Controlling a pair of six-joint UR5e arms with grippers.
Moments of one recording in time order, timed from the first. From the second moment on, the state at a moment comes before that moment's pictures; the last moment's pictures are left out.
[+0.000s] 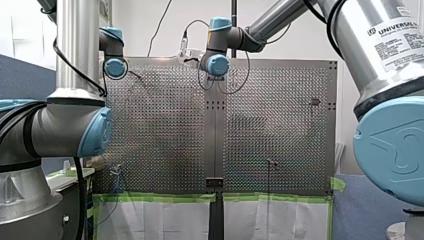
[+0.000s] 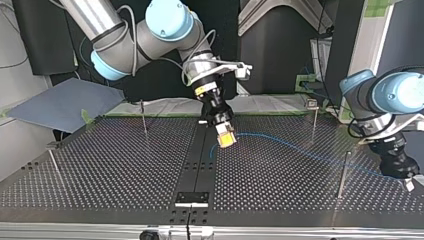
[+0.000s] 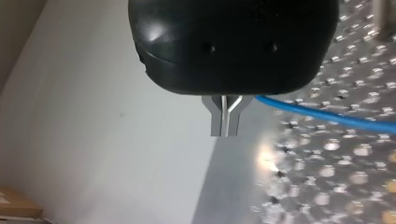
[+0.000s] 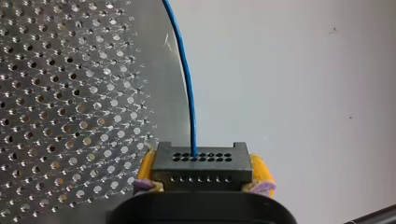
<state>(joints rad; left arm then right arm) 0.22 -1.61 -1.73 -2.60 -1.82 -1.99 2.45 -1.15 1.31 -0.52 1.62 1.65</state>
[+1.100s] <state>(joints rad) 0.27 -1.70 -1.77 -2.48 -1.69 -2.18 2.43 -1.10 1.26 -0.47 1.62 1.63</state>
